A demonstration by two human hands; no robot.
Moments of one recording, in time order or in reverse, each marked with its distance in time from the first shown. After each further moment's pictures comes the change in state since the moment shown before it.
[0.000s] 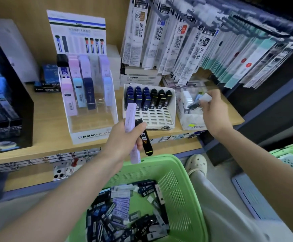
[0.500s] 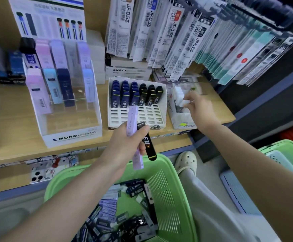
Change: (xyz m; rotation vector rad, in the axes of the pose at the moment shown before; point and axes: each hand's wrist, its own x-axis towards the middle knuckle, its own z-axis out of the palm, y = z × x) left_hand 0.017 -0.013 0.030 -0.084 -0.071 -0.067; right_hand 0.033 0.033 0.022 -0.235 -0.161 -0.126
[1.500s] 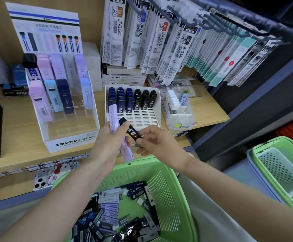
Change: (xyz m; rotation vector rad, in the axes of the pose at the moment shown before) left_hand 0.003 0.009 -0.010 -0.120 0.142 0.020; right_hand -0.097 -0.100 0.015 0.837 -0.448 0.126
